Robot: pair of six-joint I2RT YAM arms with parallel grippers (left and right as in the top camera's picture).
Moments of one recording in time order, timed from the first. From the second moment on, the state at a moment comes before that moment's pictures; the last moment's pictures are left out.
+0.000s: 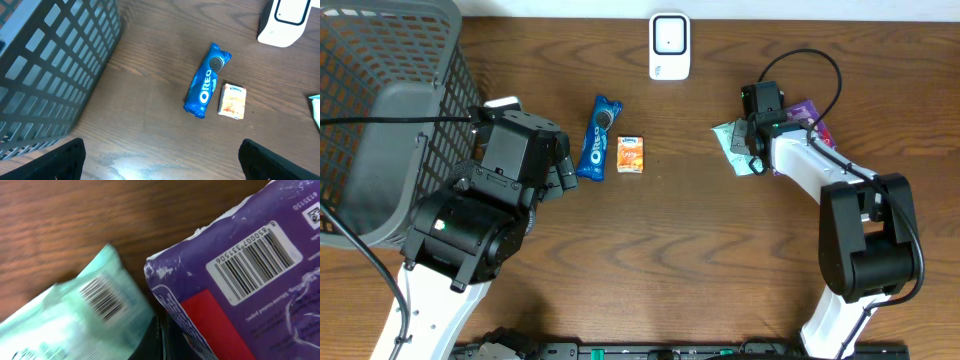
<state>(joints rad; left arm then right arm) -0.43 1.16 1.41 -1.20 -0.40 -0.56 0.20 1.96 1.20 -0.33 0.24 0.36</state>
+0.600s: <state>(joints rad) -0.43 1.16 1.41 -1.20 -0.40 -0.56 0.16 1.99 1.26 -0.36 0.23 0.36</state>
